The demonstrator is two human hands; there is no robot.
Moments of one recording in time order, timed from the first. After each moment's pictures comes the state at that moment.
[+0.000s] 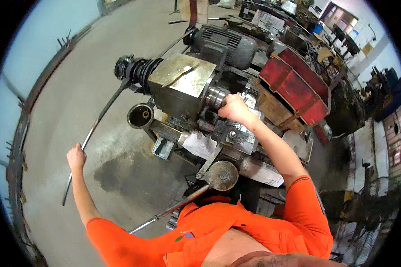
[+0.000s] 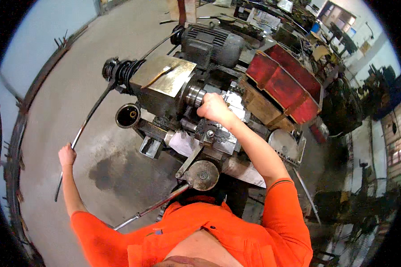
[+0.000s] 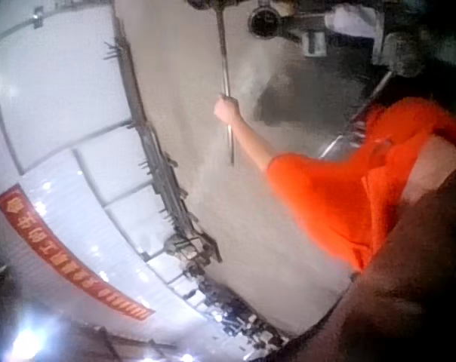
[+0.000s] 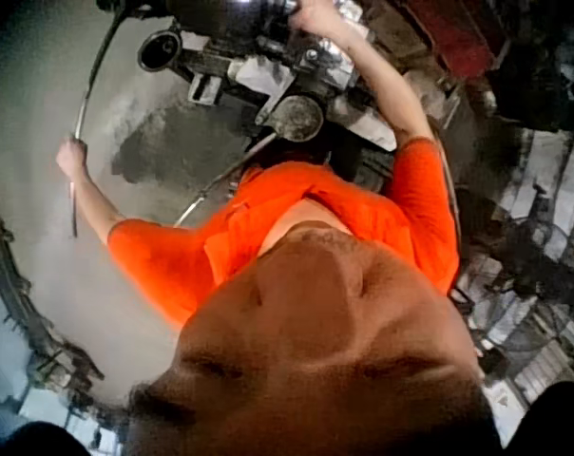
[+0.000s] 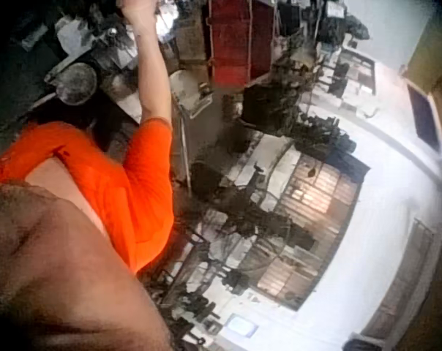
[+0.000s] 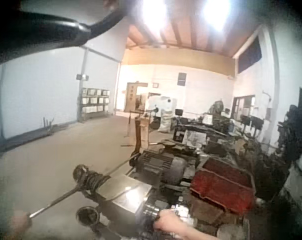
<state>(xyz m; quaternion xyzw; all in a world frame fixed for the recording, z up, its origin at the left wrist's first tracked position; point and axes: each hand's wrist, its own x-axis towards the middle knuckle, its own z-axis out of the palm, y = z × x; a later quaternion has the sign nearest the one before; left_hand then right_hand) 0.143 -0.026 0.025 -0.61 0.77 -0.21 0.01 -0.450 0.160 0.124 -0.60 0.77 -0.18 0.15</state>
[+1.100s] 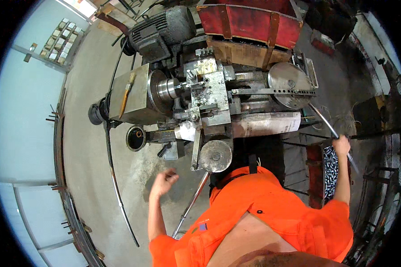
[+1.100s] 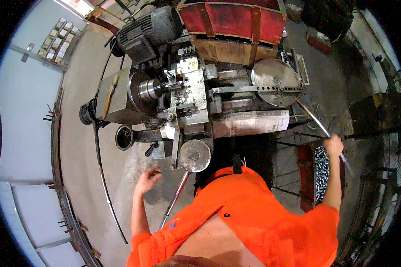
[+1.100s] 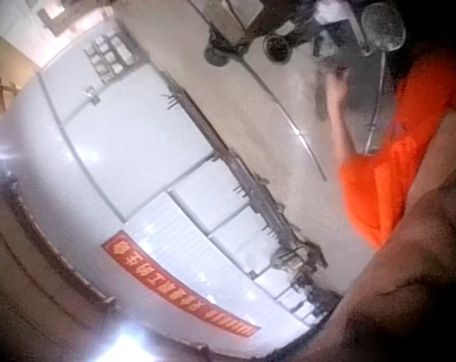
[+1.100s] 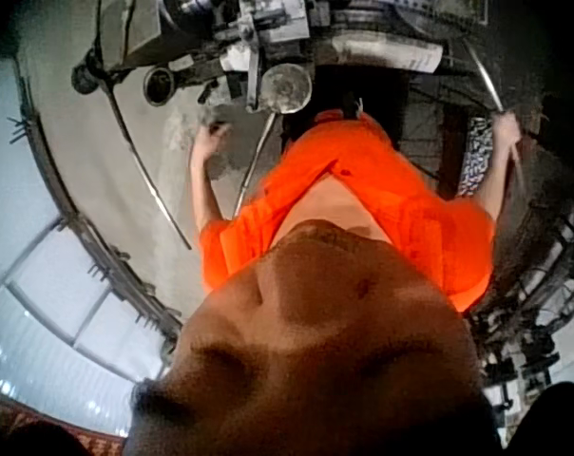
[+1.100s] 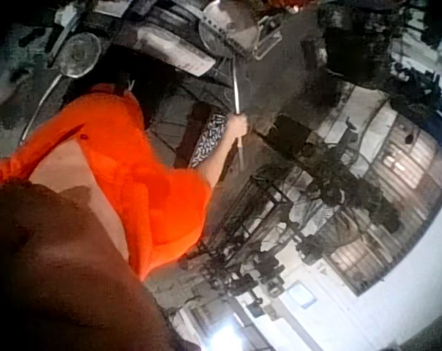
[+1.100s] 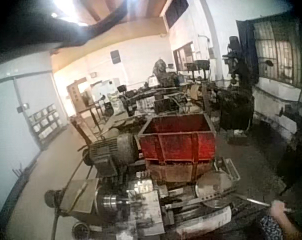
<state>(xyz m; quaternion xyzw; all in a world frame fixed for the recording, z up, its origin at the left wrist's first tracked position) -0.098 0.144 0.006 -0.37 0.80 0.46 0.13 -0.552 0.731 -0.028 0.00 1.00 0.07 -0.01</state>
